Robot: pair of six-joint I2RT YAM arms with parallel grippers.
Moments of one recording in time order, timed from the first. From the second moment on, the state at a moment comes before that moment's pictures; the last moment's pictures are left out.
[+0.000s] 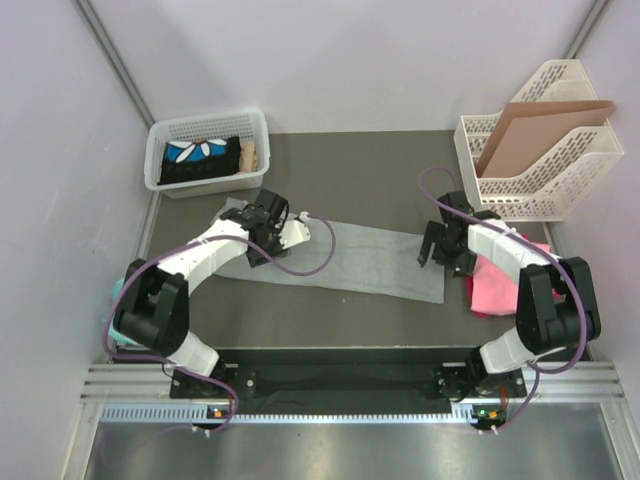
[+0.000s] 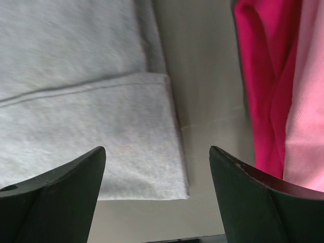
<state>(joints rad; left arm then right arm) -0.45 1.53 1.06 -0.69 -0.19 0.82 0.22 1.51 0.93 -0.69 0.11 0.53</state>
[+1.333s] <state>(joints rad) -0.24 1.64 1.08 -0.63 -0.19 0.87 0.06 1.52 0.89 -0.66 -0.03 0.54</state>
